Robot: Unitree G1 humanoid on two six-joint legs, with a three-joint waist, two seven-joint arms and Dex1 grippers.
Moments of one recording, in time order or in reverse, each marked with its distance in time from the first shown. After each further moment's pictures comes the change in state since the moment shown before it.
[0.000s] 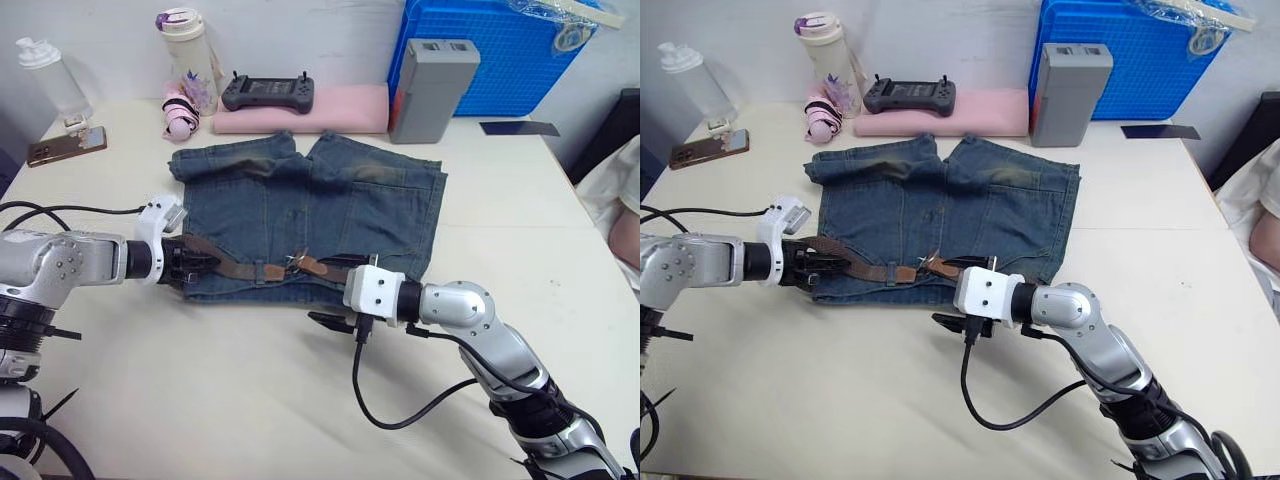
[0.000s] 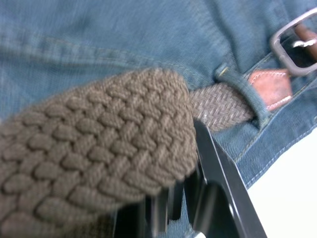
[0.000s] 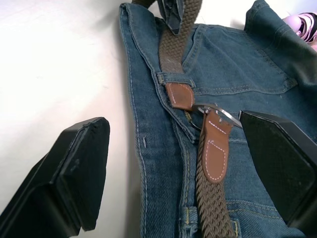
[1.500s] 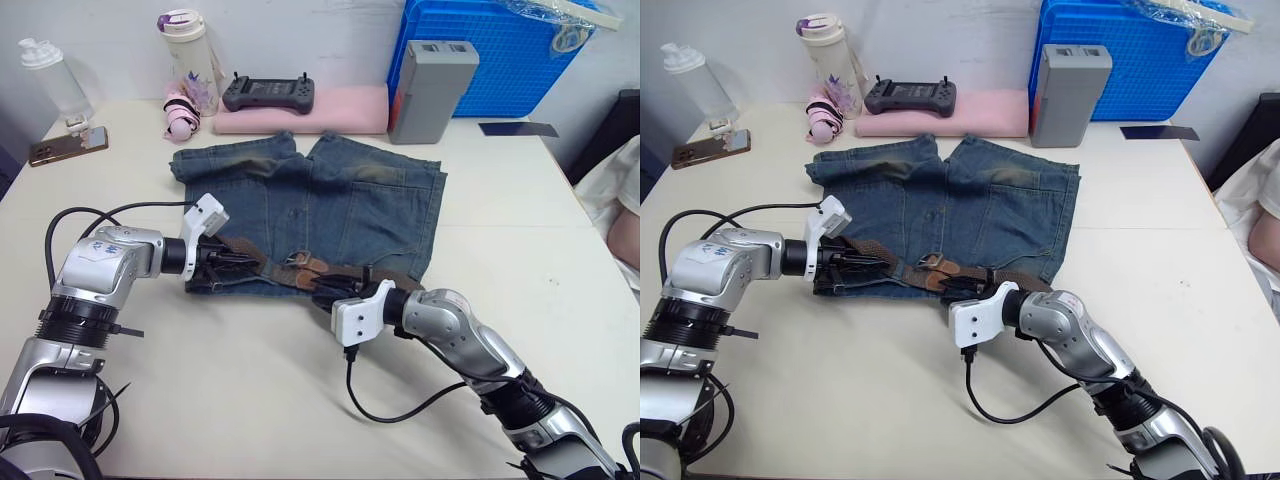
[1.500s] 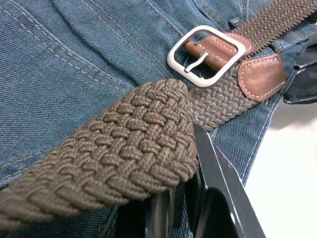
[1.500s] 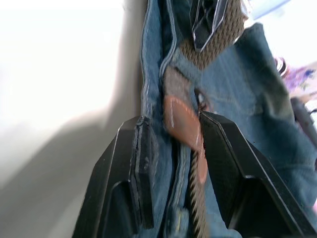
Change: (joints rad) left arm -0.017 -0.251 0.063 0.040 0.468 -0.165 -0.424; right arm -0.014 0.005 0.077 0.261 -0.383 -0.494 -0.142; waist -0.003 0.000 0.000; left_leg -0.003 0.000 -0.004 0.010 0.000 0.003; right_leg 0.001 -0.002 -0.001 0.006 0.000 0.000
